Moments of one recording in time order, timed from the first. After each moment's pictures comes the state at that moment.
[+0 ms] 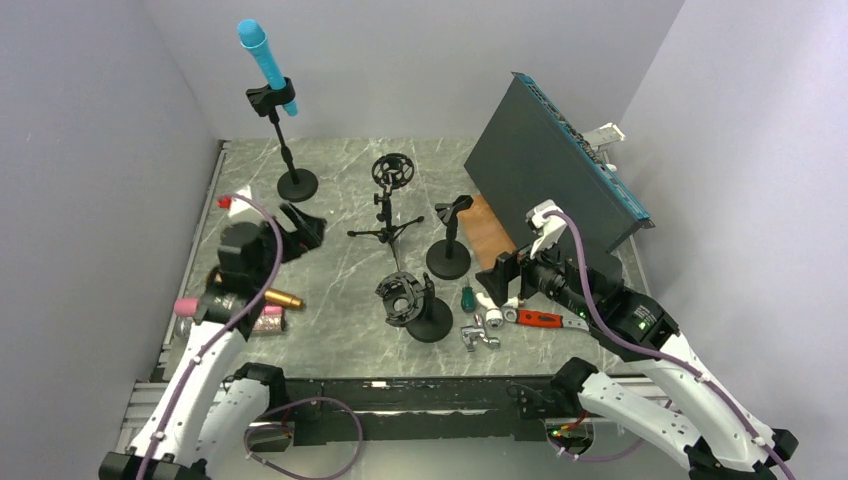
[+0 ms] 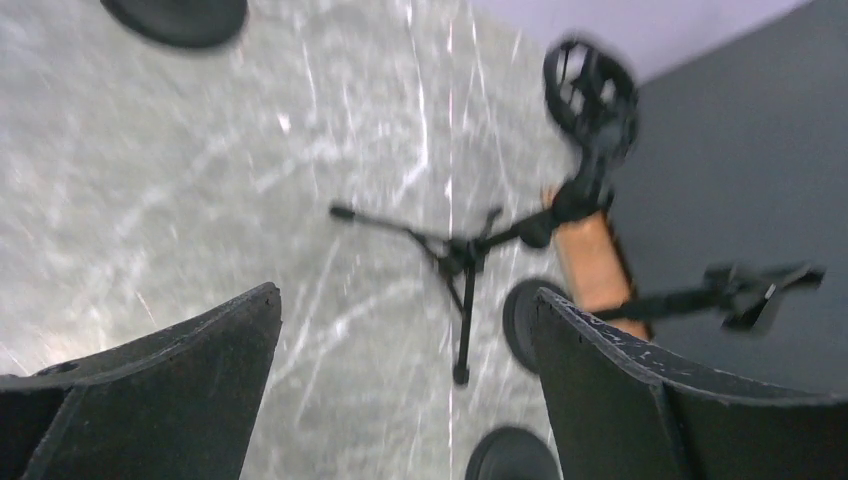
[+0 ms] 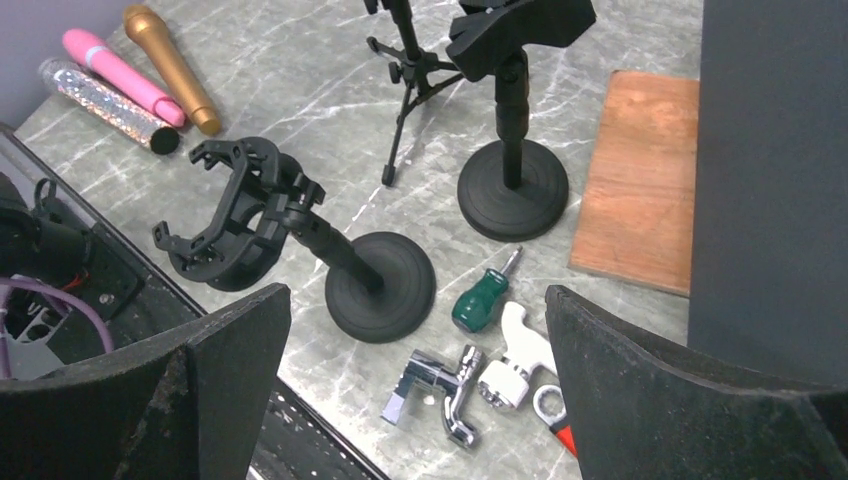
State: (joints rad) left arm -0.23 0.73 0.60 -0.19 -0.01 -0.62; right arm 0.73 0.66 0.94 -0.64 0.04 0.19
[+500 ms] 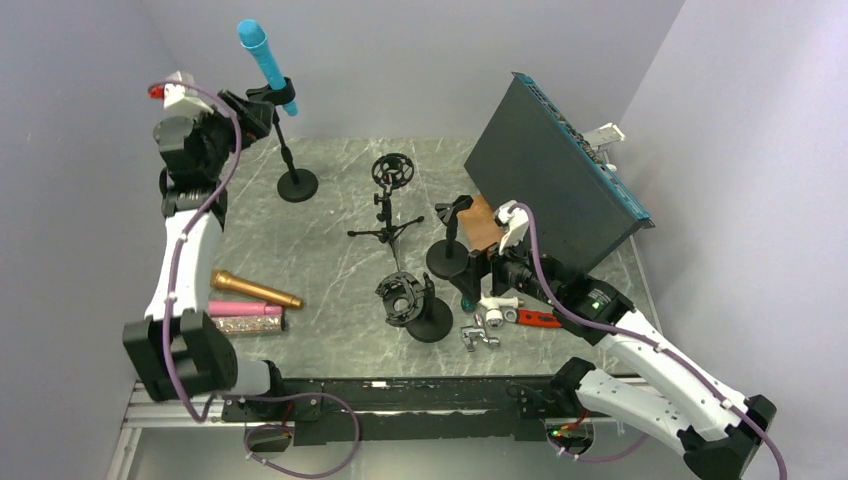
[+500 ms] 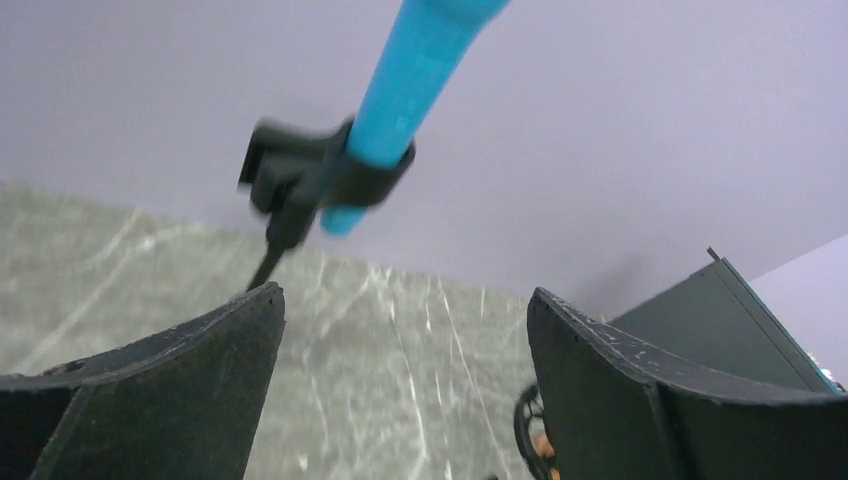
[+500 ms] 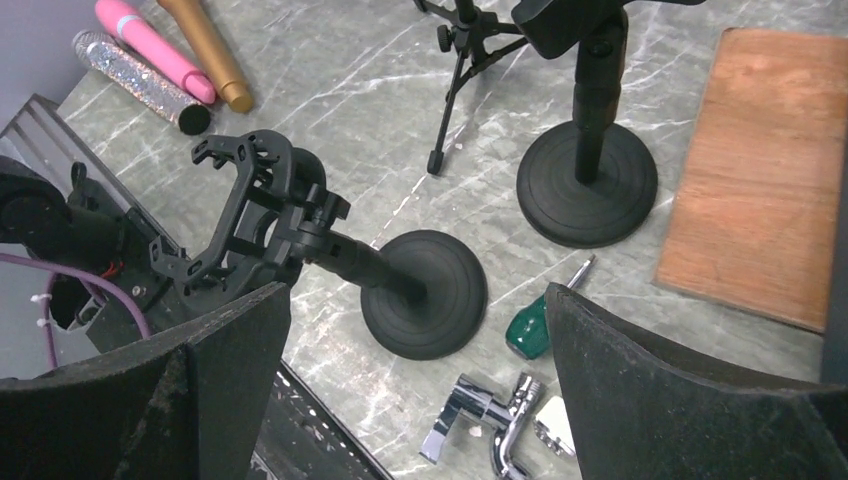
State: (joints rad) left arm 0.19 1.30 1.20 0.12 0.31 -0.56; right arm 0.73 0.79 0.82 -0.42 -0.08 0.27
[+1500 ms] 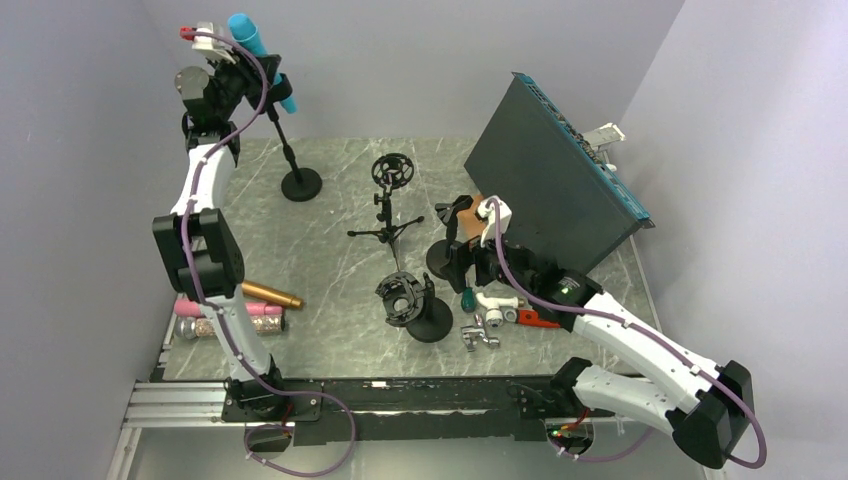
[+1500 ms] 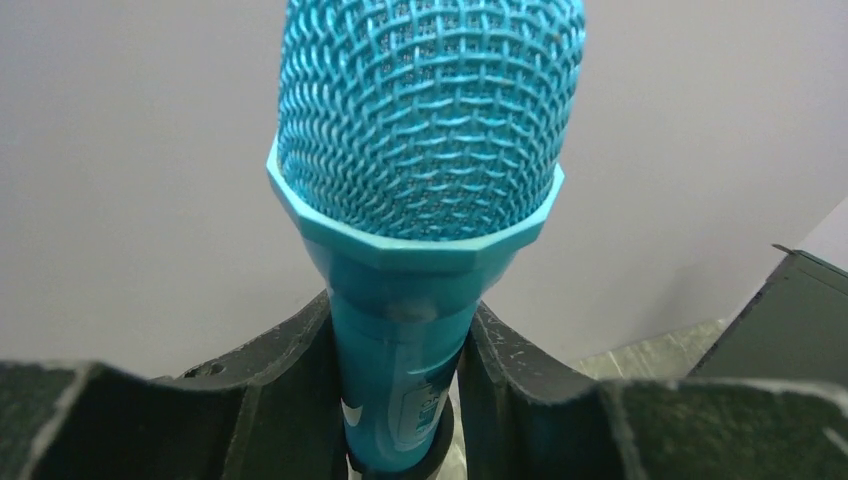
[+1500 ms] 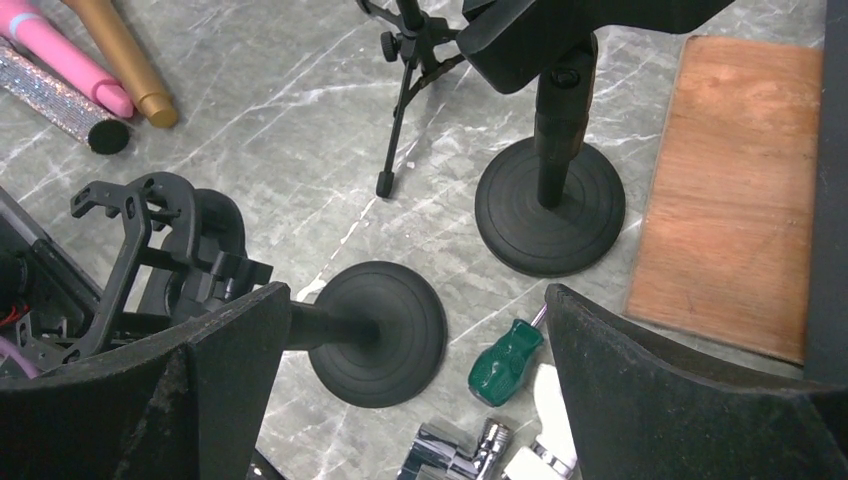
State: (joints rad) left arm 0.18 2.02 1.85 0.49 0.55 -0.41; right arm 0.73 0.96 0.76 -0.23 0.00 0.23
